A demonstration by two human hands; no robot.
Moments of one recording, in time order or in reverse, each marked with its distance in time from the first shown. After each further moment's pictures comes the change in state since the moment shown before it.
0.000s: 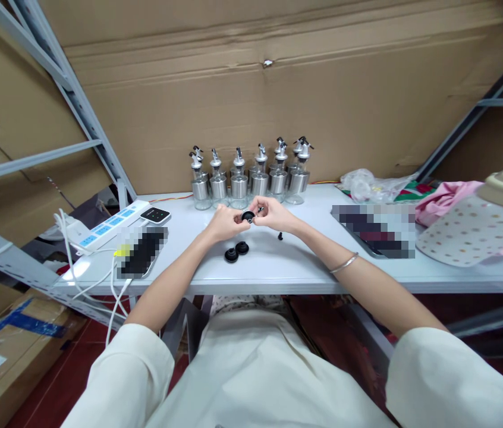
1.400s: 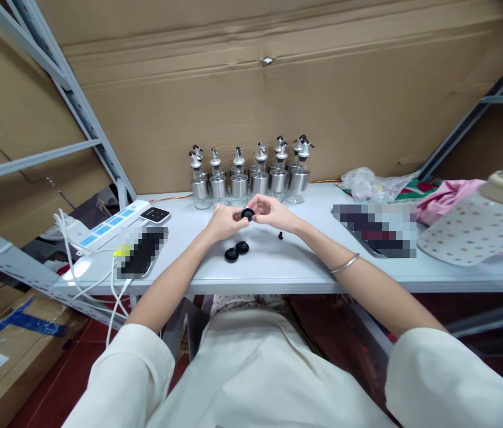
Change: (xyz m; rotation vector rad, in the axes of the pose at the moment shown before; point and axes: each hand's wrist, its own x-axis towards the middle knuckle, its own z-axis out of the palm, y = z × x) left_hand -0.003 0.001 -0.001 -0.130 0.053 -0.026; right_hand 0.001 0.005 -0.002 0.157 -0.056 -0.002
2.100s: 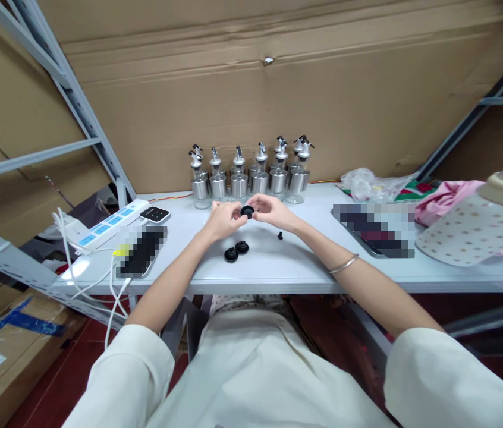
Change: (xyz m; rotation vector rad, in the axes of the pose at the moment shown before) left_hand 0.001 -0.003 -0.001 0.114 0.037 -0.004; right_hand 0.002 0.004 -0.002 -0.003 0.038 -0.069
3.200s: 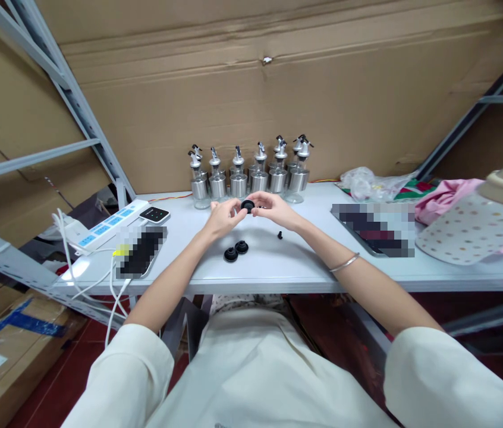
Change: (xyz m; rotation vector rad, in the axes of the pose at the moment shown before) left_hand 0.001 -0.003 -0.001 -0.075 0.056 -0.035; right_hand 0.002 0.003 -0.006 0.025 0.030 0.032
